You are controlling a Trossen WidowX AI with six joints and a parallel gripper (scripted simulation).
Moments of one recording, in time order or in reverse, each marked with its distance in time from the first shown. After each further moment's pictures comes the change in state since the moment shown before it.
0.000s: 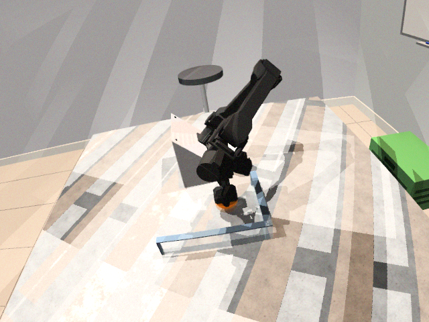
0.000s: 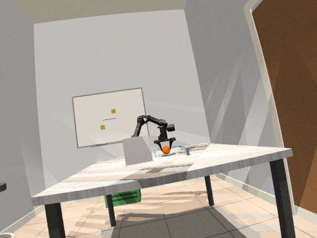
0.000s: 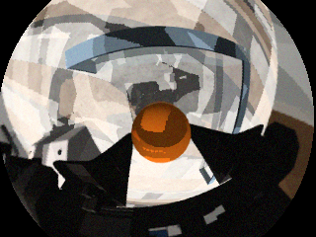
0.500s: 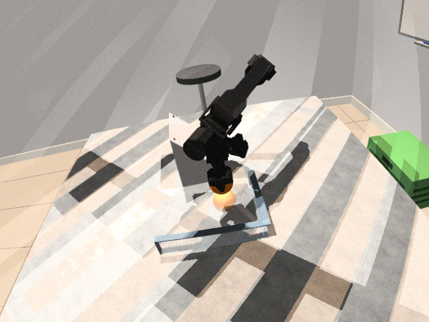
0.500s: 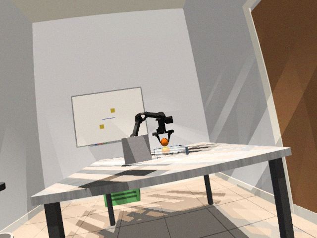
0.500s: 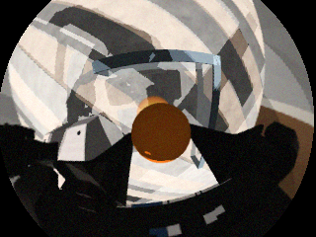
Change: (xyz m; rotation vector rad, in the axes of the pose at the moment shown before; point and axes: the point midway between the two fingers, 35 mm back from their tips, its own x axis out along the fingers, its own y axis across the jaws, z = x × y) arm -0.061 -0.002 -0.003 0.003 0.004 -0.007
